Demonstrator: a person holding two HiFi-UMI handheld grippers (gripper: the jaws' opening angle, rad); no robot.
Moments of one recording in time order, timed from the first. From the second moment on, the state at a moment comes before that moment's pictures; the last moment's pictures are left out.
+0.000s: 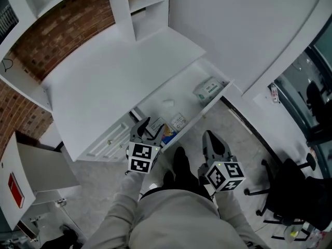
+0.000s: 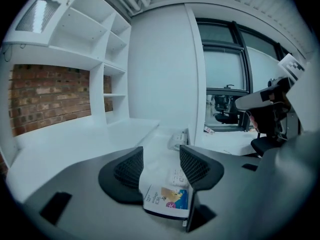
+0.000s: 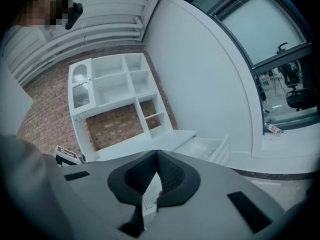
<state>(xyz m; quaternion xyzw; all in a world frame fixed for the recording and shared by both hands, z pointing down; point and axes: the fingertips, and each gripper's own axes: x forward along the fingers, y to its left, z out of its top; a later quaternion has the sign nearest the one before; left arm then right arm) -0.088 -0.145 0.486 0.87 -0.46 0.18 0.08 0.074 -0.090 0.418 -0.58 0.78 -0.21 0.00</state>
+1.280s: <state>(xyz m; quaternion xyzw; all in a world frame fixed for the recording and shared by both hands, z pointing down) -0.016 -0.298 0.659 0.85 -0.33 0.39 0.14 0.126 -0.224 0.452 -0.60 0.76 -0.24 -0.03</state>
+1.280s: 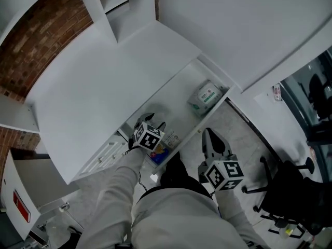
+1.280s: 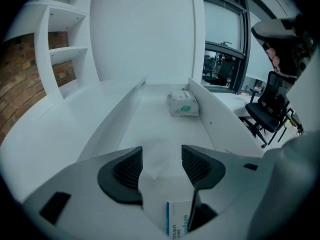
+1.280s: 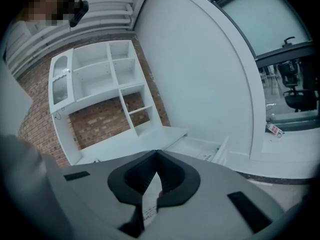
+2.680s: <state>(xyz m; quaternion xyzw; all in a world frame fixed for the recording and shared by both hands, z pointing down) -0.019 -0.312 0.754 0.79 -0.26 0.55 0.11 0.145 -0.239 0.471 -0.61 0.75 -0.26 -0.05</state>
